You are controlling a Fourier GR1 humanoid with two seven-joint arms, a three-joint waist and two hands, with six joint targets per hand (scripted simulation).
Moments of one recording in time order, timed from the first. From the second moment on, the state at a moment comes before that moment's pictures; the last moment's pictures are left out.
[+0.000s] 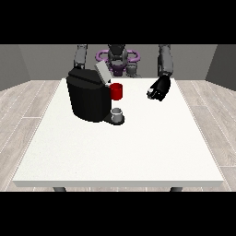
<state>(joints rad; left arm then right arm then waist) -0.65 0.41 -0.06 -0.67 -0.80 -0.07 -0.33 -0.24 -0.04 0.03 -1.25 0.20 -0.19 -0.01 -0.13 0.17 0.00</state>
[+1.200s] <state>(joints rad) -0.98 0.35 0.03 -0.76 -0.73 -0.42 -0.11 -0.29 -0.05 -0.03 -1.19 0.15 -0.17 -0.06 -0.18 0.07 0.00</state>
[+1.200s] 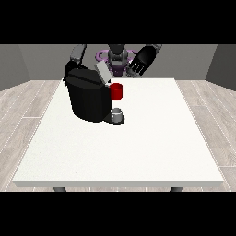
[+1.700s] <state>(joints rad) -1.14 0.40 0.10 -0.73 -0.71 -0.43 -0.04 -0.37 -0.07 -0.03 -1.25 0.15 -0.16 -0.01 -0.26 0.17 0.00</state>
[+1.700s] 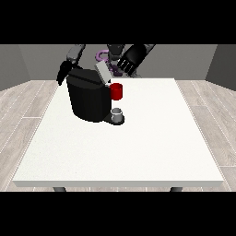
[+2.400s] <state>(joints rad) -1.23 0.45 0.12 -0.68 -0.72 -0.43 -0.07 -0.45 -0.10 -0.06 -1.27 0.15 -0.16 0.02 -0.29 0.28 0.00</state>
